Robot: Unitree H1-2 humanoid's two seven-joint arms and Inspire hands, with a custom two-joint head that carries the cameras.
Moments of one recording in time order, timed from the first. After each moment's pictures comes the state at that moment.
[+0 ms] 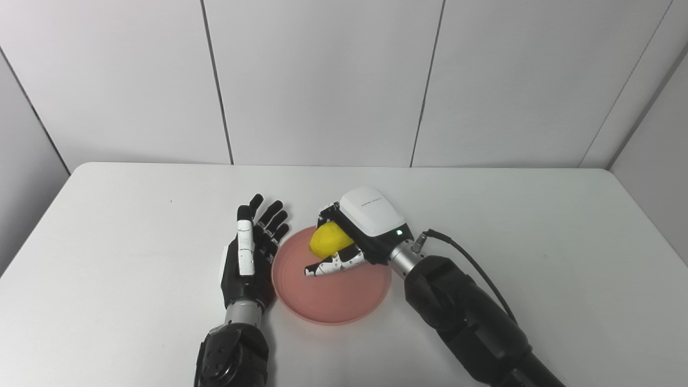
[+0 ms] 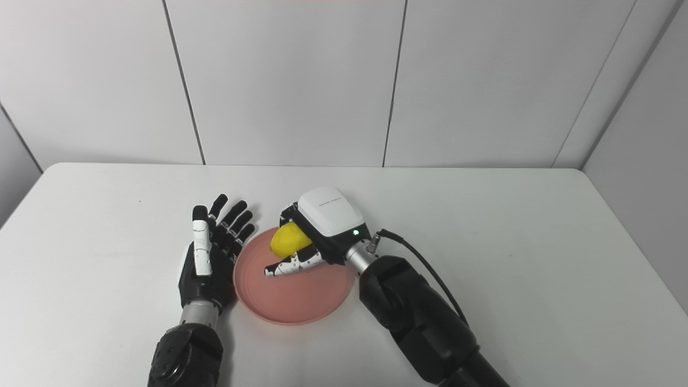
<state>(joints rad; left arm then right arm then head) -0.24 -0.18 0.04 0.12 -0.34 0.09 0.09 -0.57 -0.21 0.51 0.20 -0.90 -0.04 0.08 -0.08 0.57</state>
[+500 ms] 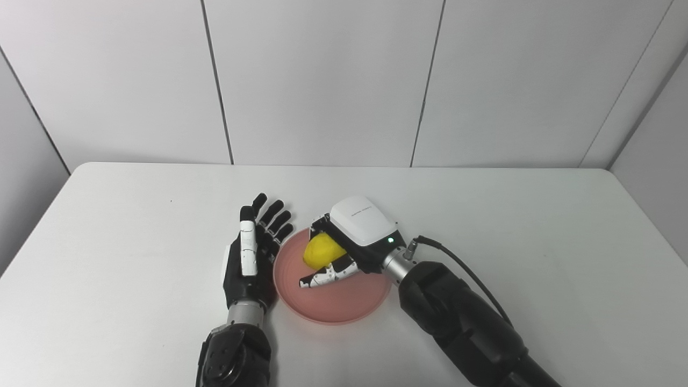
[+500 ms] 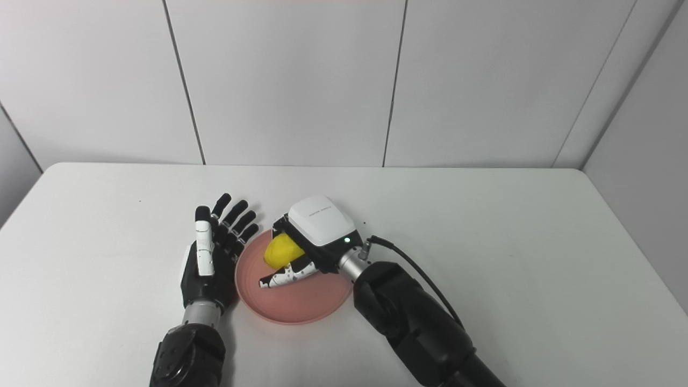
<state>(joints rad) -0.24 -0.18 0.03 0.14 -0.32 0.07 0.09 -0.56 -0.21 0.55 0.20 -0.93 -0.04 0.09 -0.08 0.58</state>
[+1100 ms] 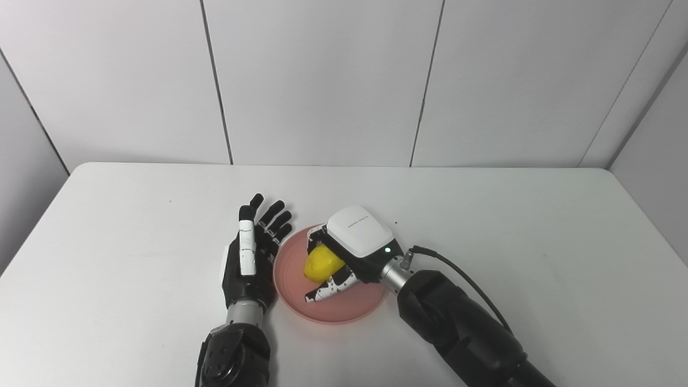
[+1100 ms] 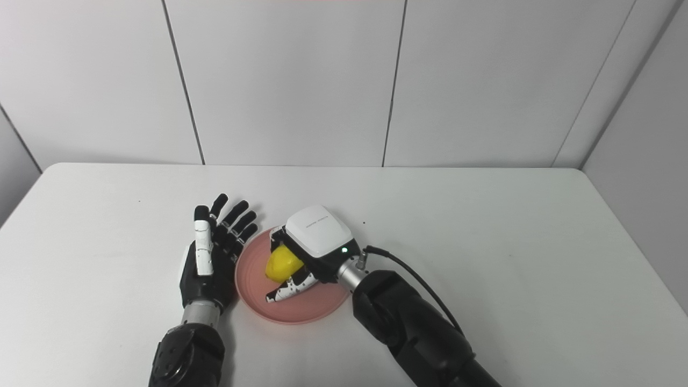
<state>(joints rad) -0.24 -0.18 0.03 0.12 -0.33 0.09 0.10 -0.55 -0.22 0.58 0.23 -0.97 -0.07 0.01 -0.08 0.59</state>
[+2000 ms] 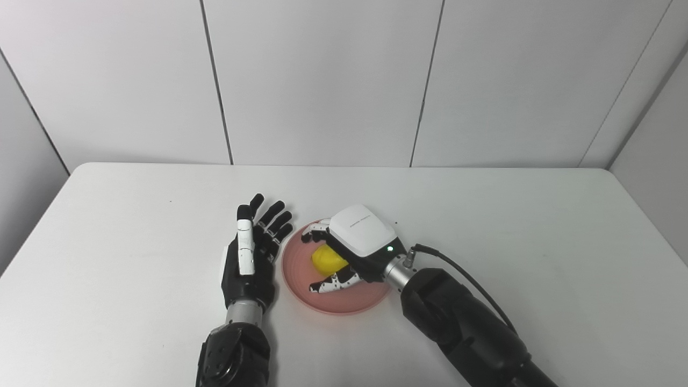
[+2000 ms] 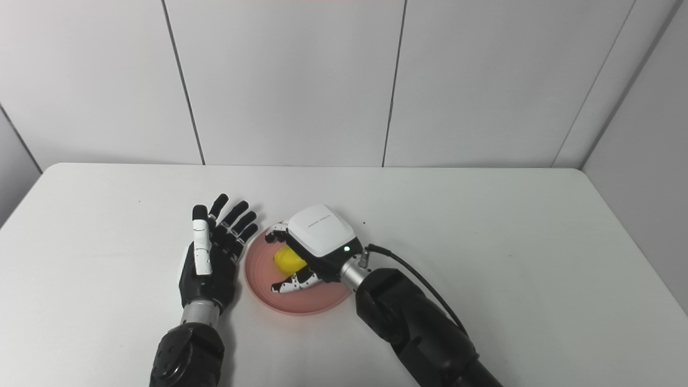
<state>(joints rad) -0.24 -0.18 0.03 0.12 -0.36 0.10 0.11 -0.54 -0.22 0.55 0.20 -1.00 -0.06 0.11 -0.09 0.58</state>
